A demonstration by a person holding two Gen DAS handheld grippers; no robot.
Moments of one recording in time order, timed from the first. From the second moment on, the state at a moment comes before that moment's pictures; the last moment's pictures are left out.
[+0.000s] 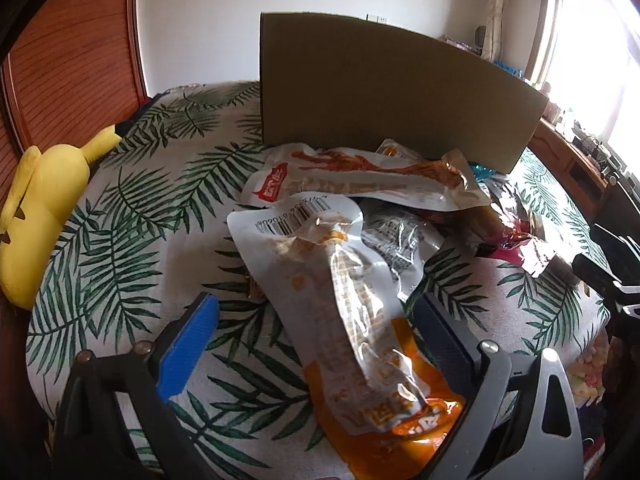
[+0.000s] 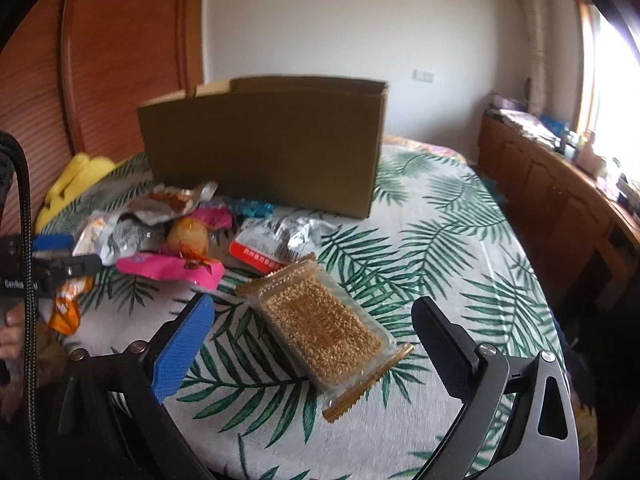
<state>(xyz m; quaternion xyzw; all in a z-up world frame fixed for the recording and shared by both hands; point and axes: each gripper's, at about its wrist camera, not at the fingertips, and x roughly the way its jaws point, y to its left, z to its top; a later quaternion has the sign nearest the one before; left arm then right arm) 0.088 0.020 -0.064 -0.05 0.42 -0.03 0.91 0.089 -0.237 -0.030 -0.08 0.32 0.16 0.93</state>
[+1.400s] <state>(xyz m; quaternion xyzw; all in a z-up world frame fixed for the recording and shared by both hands) 0.060 0.061 -0.019 -0.08 0.35 -0.08 0.93 0.118 -0.247 -0.055 -0.12 0.39 0.24 0.88</state>
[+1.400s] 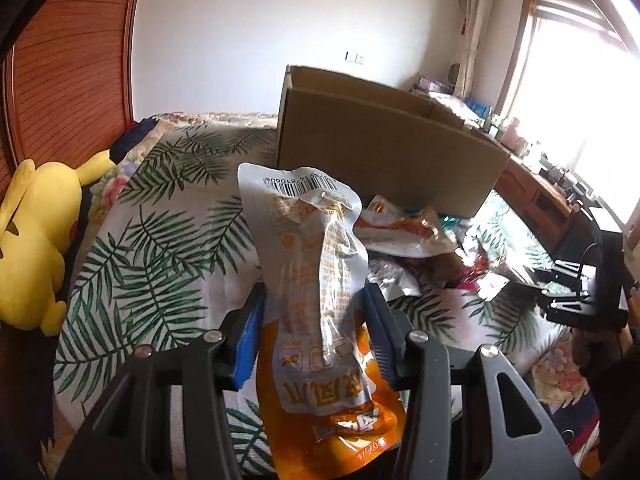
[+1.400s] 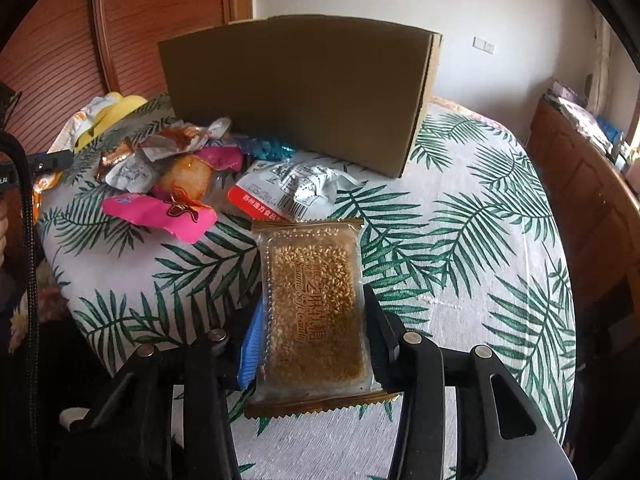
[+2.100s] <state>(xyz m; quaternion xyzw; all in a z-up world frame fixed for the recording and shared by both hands) 0.068 0.035 0.021 -0.08 0.30 -0.12 0.94 0.086 -0.243 -0.025 -0.07 0.34 0.25 0.90</state>
